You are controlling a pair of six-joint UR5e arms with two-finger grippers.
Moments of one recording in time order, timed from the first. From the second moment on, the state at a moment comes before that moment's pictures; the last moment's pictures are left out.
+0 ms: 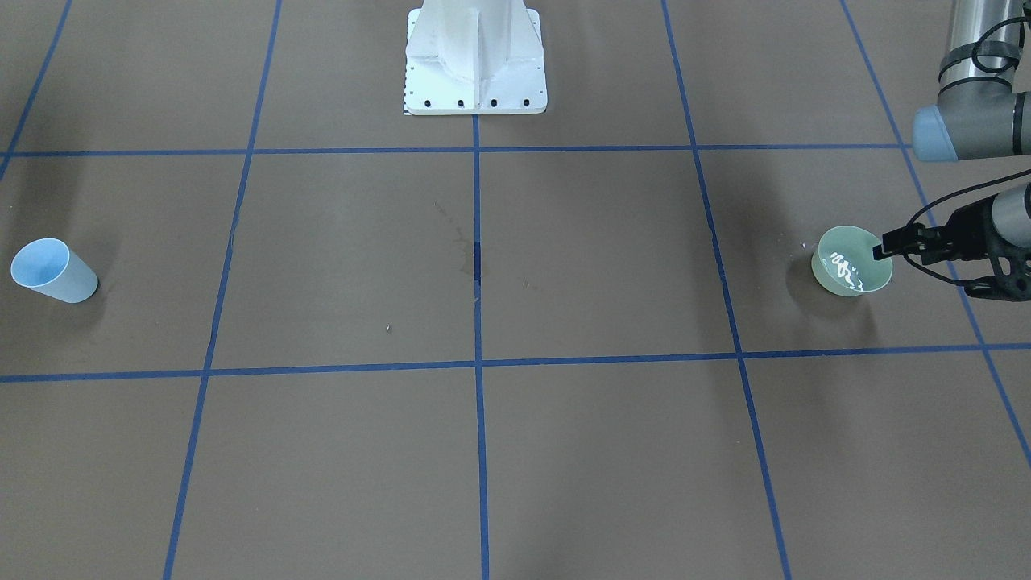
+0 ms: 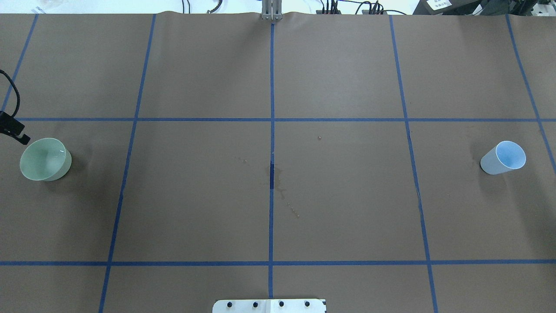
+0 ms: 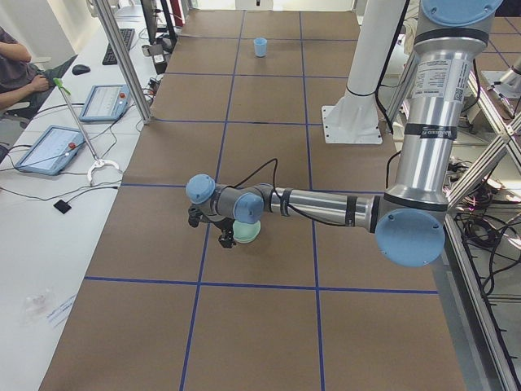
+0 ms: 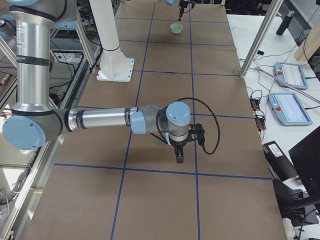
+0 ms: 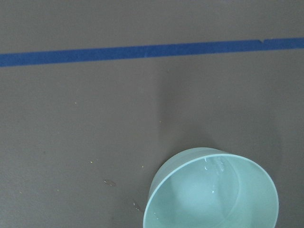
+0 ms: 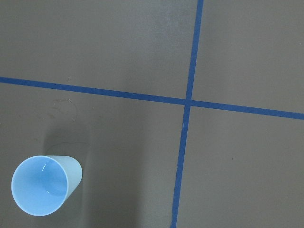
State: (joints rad) left arm -1.24 -1.68 -1.52 -1.70 -2.48 -0.22; right arm 1.55 -1.66 1.77 -1.54 2.37 -0.01
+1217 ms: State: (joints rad) left arm -1.63 -1.60 -1.56 -1.70 -2.38 0.05; right arm 1.56 -1.68 1.77 -1.55 2.32 -0.01
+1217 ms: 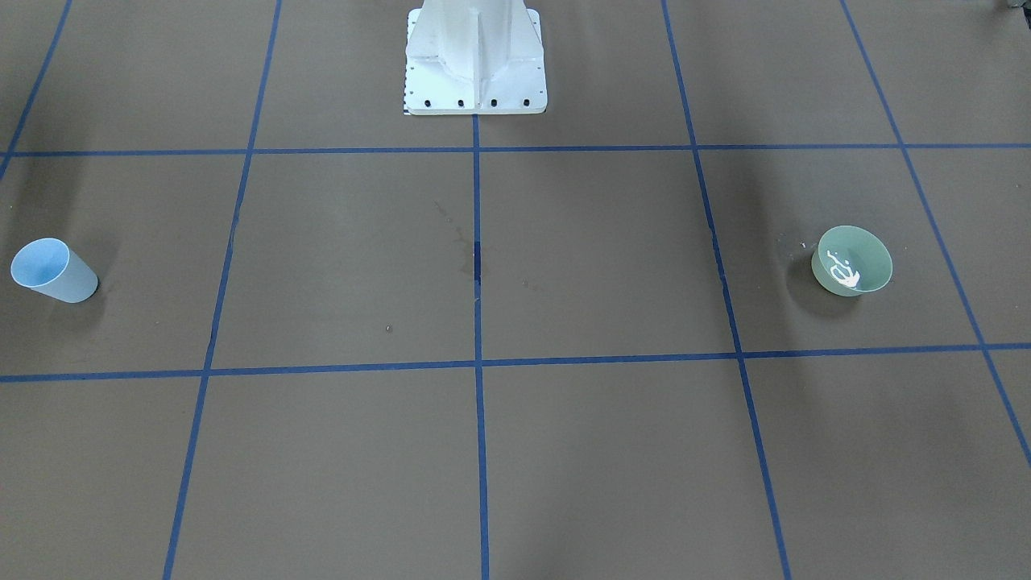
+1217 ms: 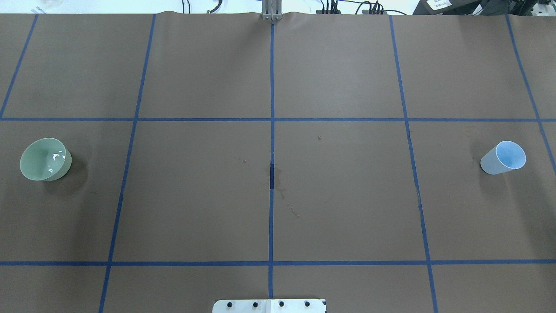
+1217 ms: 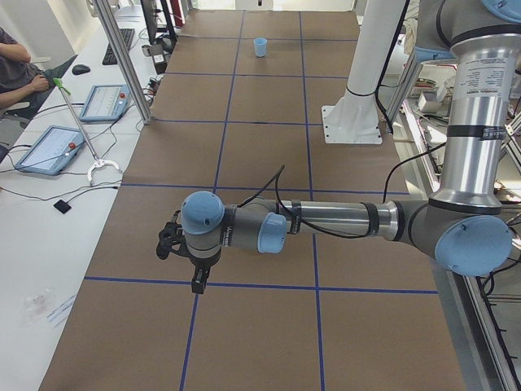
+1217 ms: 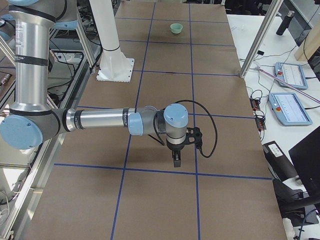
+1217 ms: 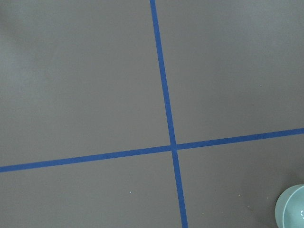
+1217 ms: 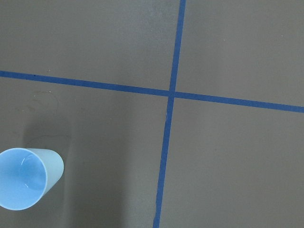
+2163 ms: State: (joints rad) left arm -1.63 -1.59 -1.56 -1.70 -2.38 0.03; right arm 1.55 -1.70 1.78 -1.54 2.32 -0.01
